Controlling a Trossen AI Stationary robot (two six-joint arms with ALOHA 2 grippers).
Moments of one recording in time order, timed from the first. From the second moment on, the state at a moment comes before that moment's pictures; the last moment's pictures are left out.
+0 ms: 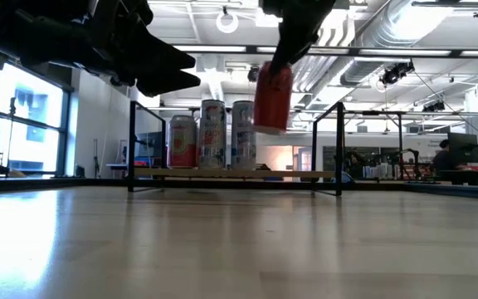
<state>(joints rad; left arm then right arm) -0.14 1.31 0.37 0.78 -0.19 -0.02 -0.16 1.61 1.51 -0.83 0.19 -0.13</state>
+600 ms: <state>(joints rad) -0.14 1.31 0.37 0.81 -0.19 -0.01 -0.60 1.65 1.51 -0.76 -0.04 -0.32</state>
